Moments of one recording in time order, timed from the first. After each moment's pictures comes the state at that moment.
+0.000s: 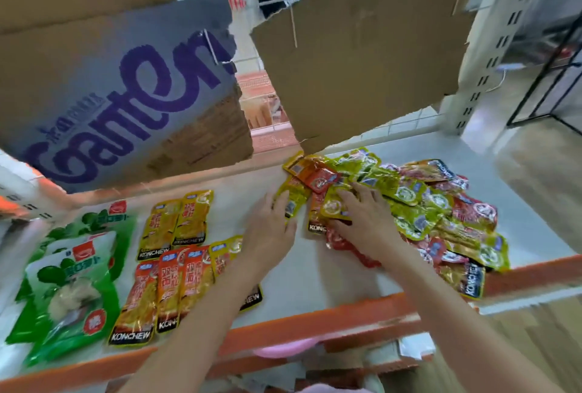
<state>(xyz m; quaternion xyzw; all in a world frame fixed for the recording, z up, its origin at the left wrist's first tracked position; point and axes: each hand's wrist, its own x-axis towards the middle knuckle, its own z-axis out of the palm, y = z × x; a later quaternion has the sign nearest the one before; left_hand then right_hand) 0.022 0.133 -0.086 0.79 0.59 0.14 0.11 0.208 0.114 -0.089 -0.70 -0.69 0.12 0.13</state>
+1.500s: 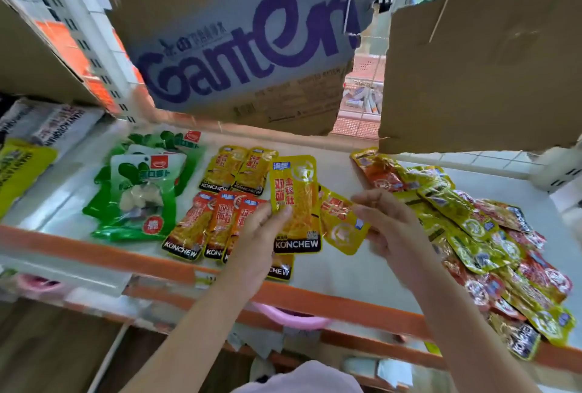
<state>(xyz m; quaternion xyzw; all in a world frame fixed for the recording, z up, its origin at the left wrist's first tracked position) -0.039 0.034 -0.041 0.33 0.57 0.51 0.56 0.146 0.082 -0.029 -0.44 -0.48 0.63 0.43</state>
